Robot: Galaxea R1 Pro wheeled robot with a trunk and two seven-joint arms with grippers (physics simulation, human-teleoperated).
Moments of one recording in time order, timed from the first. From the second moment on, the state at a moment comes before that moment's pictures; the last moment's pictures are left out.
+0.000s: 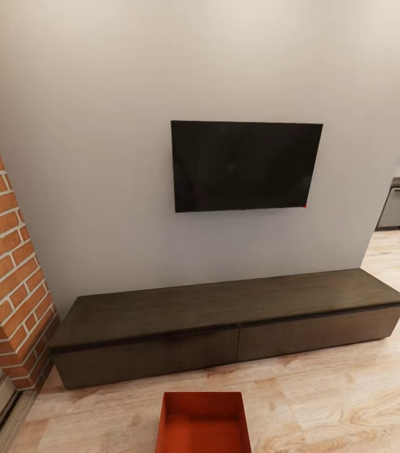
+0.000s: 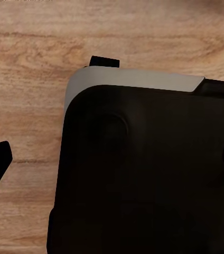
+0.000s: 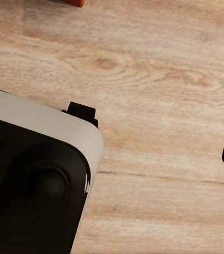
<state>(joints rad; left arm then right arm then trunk) 0.00 0.01 0.02 -0.13 0.14 -0.02 0.01 -0.13 -0.06 0.65 0.02 -0.33 -0.17 -0.02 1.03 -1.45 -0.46</state>
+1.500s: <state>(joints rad) 0.00 0.01 0.01 -0.13 0.14 -0.02 0.01 -0.13 -0.06 0.65 0.02 -0.33 -0.17 -0.02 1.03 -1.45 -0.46</state>
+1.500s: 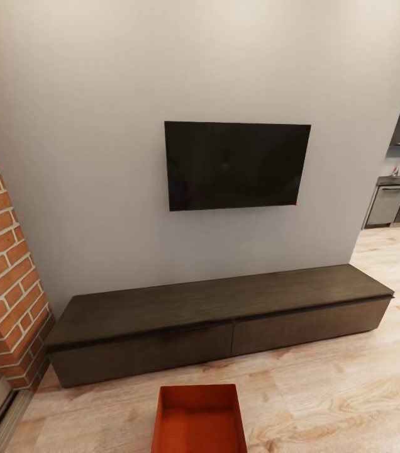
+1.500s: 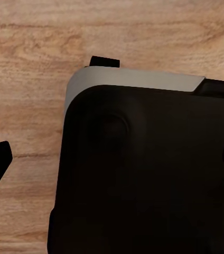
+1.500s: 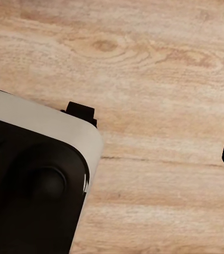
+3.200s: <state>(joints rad) 0.00 0.00 0.02 -0.13 0.14 -0.02 0.01 -0.13 -0.06 0.65 0.02 -0.33 -0.17 -0.02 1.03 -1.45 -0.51</state>
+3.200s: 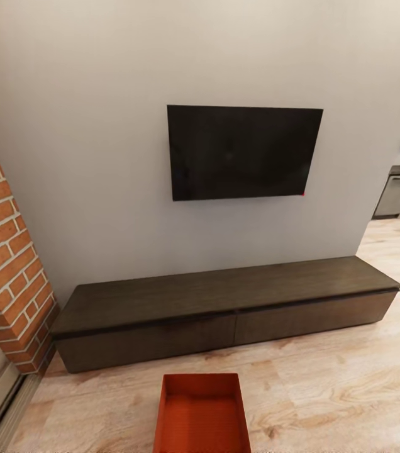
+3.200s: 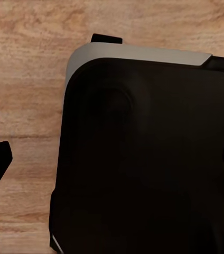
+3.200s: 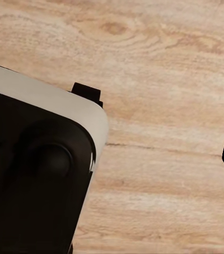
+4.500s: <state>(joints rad) 0.00 0.01 0.02 -0.14 0.14 -0.02 0.01 -0.13 -0.06 0.65 0.02 -0.33 -0.17 -0.02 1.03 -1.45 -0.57</state>
